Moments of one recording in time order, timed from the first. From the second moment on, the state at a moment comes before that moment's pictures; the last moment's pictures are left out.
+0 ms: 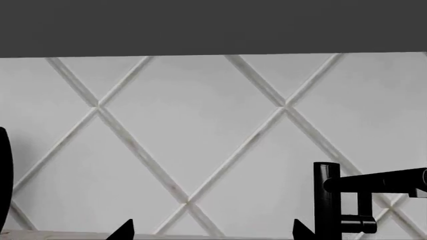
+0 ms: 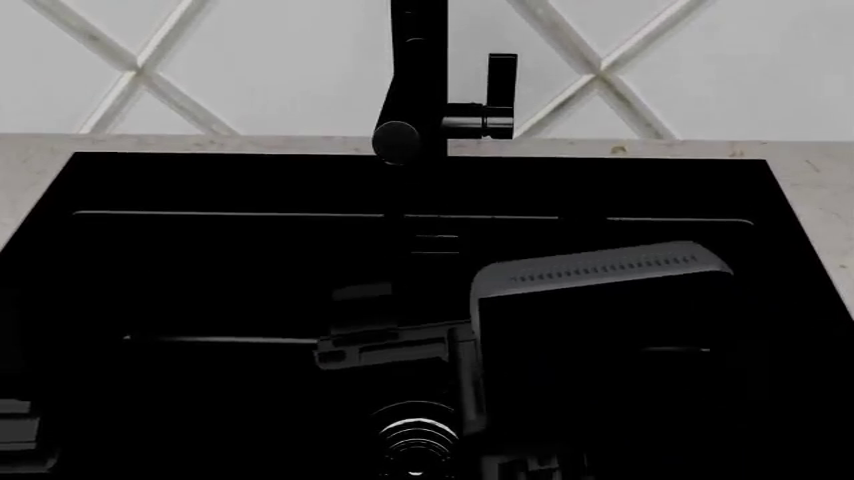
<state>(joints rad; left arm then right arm) -0.05 -0.36 0.05 0.78 -0.32 -0.37 -0.35 0.50 0.18 -0.28 -0.73 0.31 0.82 0.33</state>
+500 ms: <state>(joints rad) -0.04 -0.37 0.05 0.78 -0.32 -0.36 -0.36 0.56 0.14 -0.37 -0.64 0.32 0.78 0.32</state>
